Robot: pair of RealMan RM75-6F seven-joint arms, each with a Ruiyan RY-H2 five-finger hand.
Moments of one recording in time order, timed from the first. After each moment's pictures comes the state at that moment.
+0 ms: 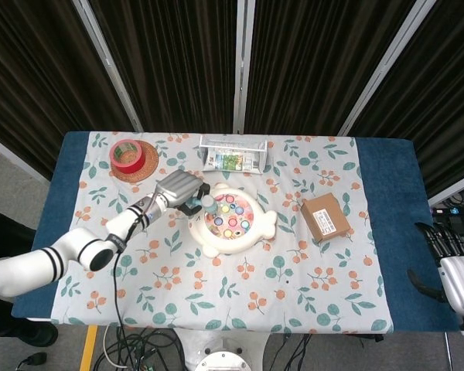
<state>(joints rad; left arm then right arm) -1.11 -1.37 -0.24 -1.35 1.14 0.43 -0.05 0.08 -0.97 0.02 -1.62 -1.61 1.50 0.24</state>
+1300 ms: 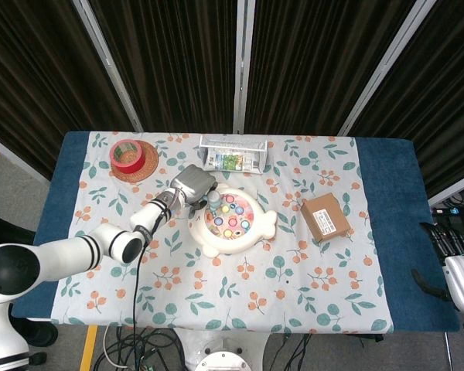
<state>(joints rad) -1.40 -1.43 0.01 -1.30 0.65 0.50 0.31 0.08 -0.97 0.02 -1.60 -1.58 1.49 0.27</state>
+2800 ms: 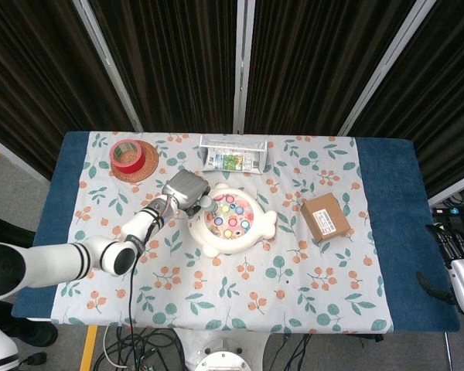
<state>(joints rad) -1.40 -1.33 0.05 -1.50 0.56 0.62 0.34 0.06 -0.98 0.02 -1.56 -1.59 1.51 0.30</state>
